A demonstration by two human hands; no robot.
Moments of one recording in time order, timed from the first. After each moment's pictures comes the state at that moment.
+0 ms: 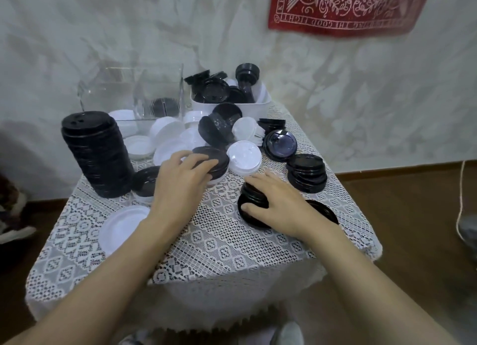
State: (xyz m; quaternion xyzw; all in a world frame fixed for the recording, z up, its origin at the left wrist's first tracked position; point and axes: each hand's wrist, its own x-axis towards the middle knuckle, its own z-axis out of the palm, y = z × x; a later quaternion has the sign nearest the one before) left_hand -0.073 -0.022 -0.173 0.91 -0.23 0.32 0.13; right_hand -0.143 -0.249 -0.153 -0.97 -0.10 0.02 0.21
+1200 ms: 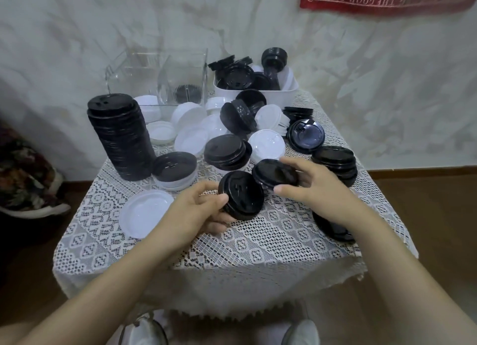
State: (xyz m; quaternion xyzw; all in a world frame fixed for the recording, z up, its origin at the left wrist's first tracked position) left_hand -0.152 -0.006 -0.171 0.69 -0.02 -0.16 0.71; right_hand -0.142 -0.275 -0.148 -0.89 -0.03 0.03 0.45
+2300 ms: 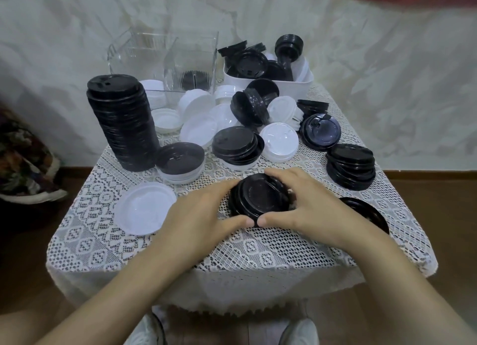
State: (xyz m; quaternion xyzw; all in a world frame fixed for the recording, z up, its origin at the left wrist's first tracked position) left_hand -0.155 -0.004 -0.172 0.95 -0.16 0.01 0.28; right_hand -0.152 -0.232 -0.147 -0.93 -0.10 0.10 0.33
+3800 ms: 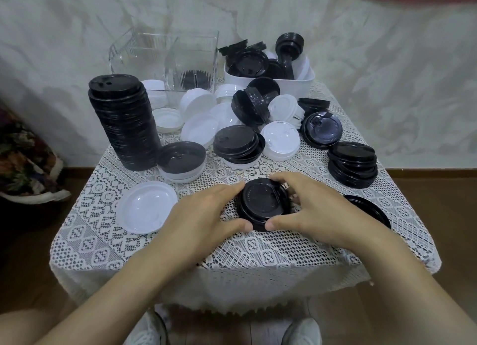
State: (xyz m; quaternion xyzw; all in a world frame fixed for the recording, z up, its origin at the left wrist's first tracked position) left_hand -0.150 -0.002 -0.179 0.95 -0.20 -0.02 0.25; right_hand -0.157 -0.233 -0.138 -0.95 -0.08 0.11 0.27
